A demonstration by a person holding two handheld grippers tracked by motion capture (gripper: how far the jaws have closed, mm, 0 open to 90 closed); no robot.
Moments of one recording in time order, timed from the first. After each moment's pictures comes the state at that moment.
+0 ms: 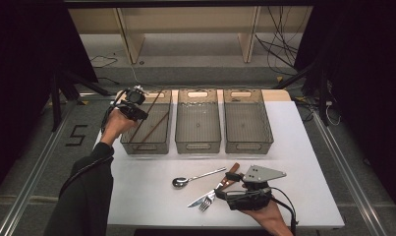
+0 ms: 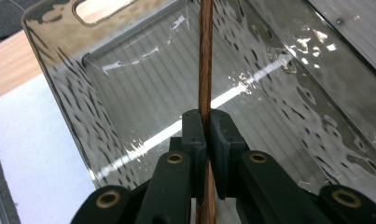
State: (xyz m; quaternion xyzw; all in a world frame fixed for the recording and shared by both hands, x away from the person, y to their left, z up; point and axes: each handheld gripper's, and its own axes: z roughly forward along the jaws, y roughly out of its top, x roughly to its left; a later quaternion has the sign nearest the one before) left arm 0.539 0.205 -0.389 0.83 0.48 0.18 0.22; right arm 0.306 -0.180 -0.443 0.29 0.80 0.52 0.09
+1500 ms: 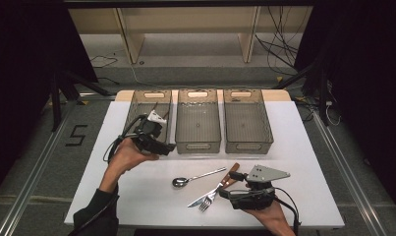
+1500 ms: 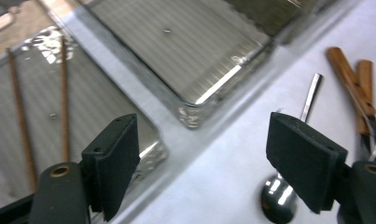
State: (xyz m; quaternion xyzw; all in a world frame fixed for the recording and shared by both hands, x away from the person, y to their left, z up) left arm 0.413 0.136 -0.377 0.86 0.37 0.15 0.32; right arm 0.306 -0.188 -0.443 0.30 0.80 0.51 0.10
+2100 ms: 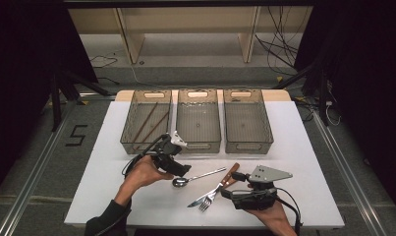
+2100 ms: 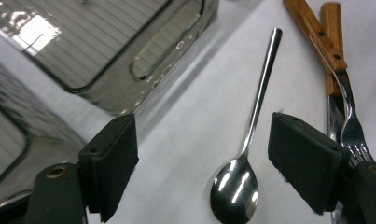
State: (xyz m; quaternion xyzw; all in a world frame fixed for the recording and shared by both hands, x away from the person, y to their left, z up) left arm 0.394 0.090 -0.421 0.90 0.32 0.13 0.28; right arm 0.306 -0.194 -0.445 0.30 0.80 0.51 0.10
